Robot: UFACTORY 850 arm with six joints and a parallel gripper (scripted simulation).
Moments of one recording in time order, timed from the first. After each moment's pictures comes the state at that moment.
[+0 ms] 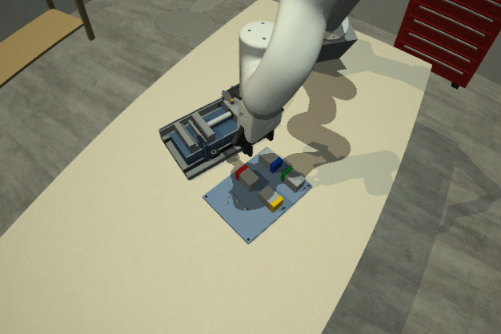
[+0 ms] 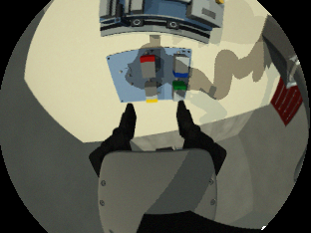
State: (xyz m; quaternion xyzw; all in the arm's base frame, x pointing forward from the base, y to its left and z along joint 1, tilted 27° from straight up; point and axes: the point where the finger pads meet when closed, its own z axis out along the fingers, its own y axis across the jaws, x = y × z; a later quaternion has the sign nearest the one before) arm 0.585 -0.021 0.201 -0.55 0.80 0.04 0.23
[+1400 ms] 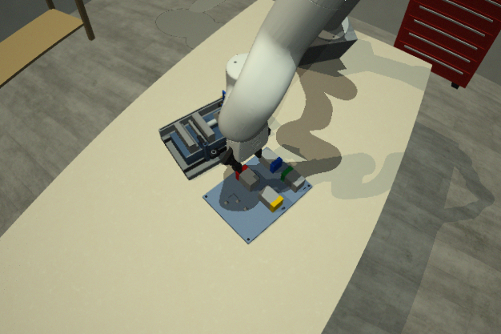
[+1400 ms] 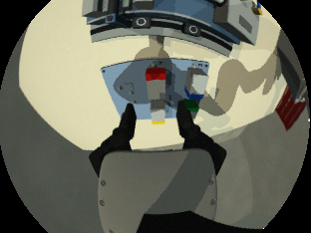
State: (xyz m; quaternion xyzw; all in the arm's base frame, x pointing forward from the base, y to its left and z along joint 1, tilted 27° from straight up) arm 0.621 -0.019 0.126 -0.55 0.80 0.04 0.23
